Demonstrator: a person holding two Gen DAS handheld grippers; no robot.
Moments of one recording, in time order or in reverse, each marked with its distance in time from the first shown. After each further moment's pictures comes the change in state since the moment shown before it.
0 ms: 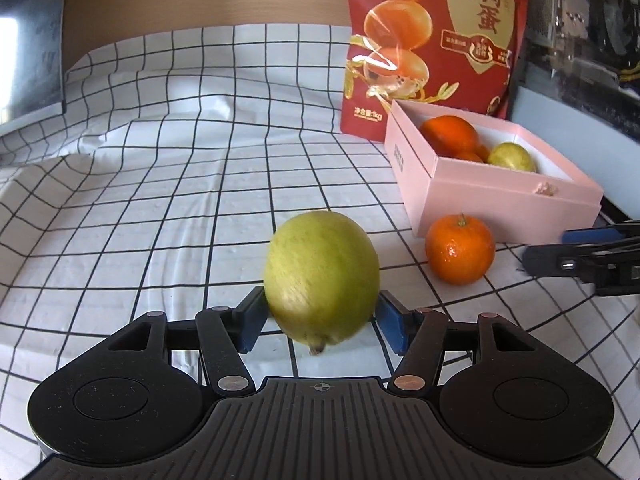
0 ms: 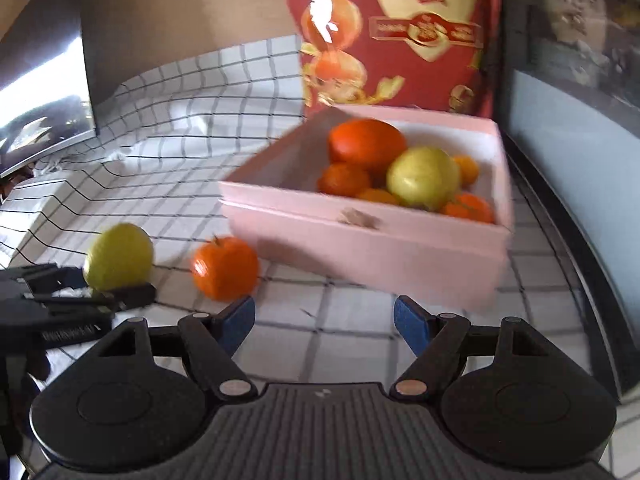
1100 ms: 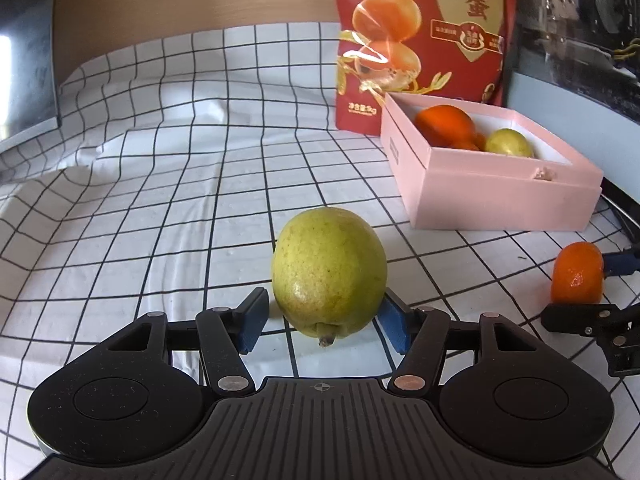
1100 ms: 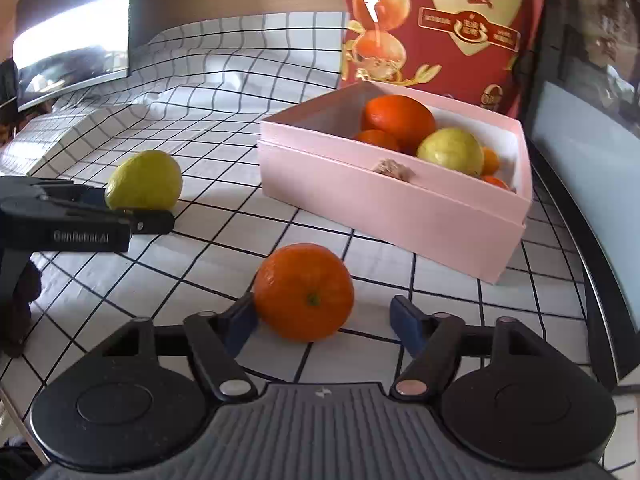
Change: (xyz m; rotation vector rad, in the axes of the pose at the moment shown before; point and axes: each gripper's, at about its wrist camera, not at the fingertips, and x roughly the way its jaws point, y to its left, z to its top) left arm 0.001 -0.011 -0.002 0.057 0.007 0.028; right arm -0.006 0.011 -0.041 -0.143 0.031 -0.007
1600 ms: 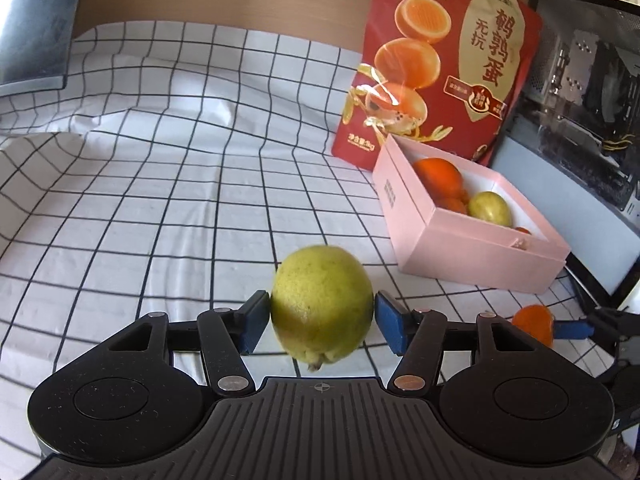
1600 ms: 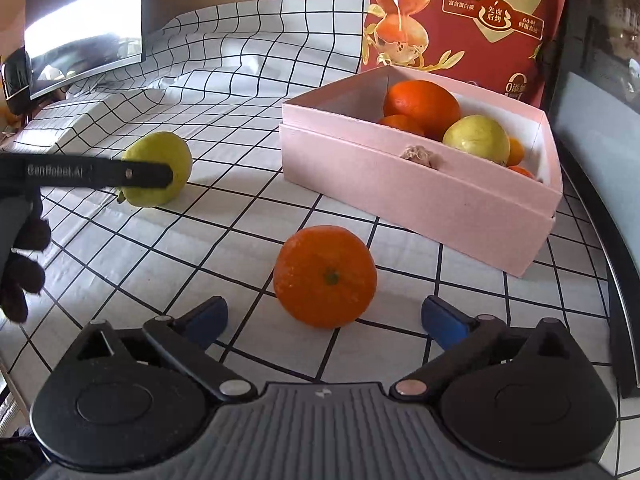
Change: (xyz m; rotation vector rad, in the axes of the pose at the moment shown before) left arm -0.010 0.043 0.014 -0.184 -0.025 -0.169; right arm 0.008 0.006 0.001 -0.031 0.047 0.050
